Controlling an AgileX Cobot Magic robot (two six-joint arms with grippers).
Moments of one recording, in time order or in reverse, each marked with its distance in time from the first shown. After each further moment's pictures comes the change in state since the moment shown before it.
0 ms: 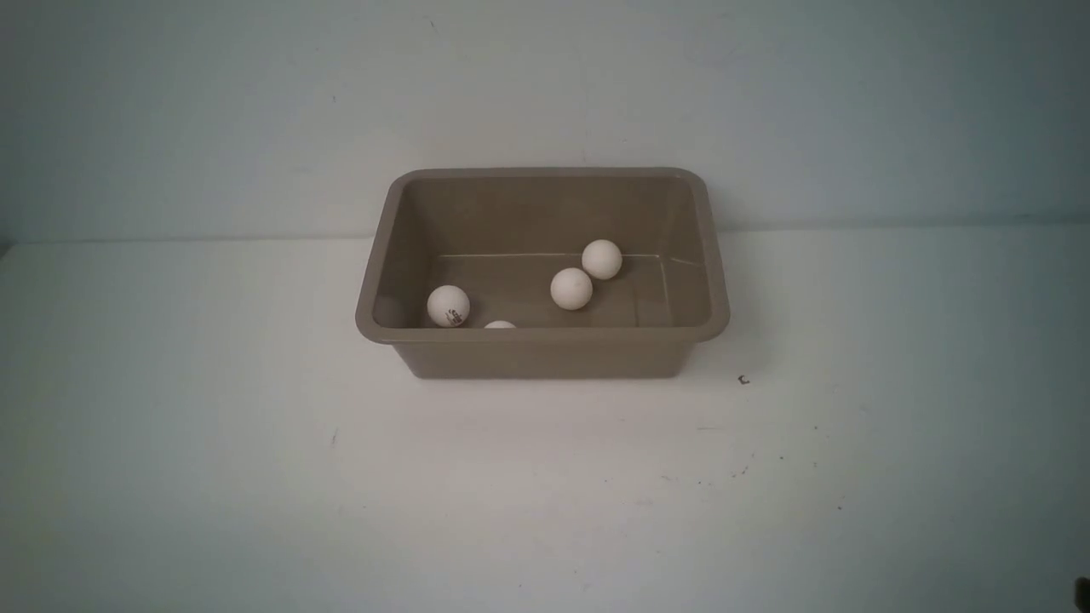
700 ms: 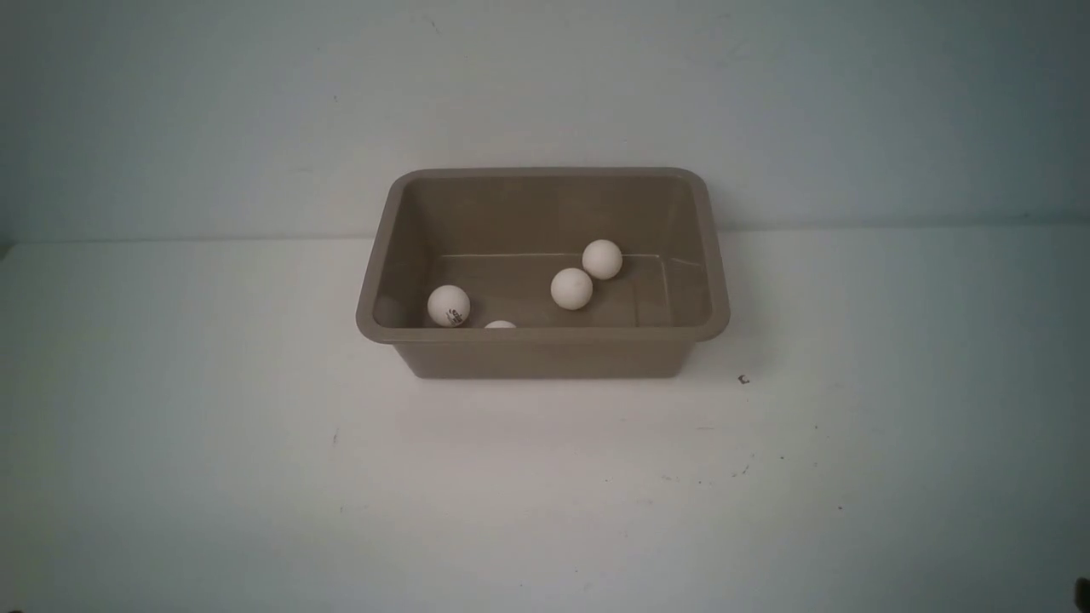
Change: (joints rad) right arm 0.000 0.000 0.000 0.000 0.000 0.000; left arm 0.000 -0.027 0.001 -0.016 -0.005 -0.002
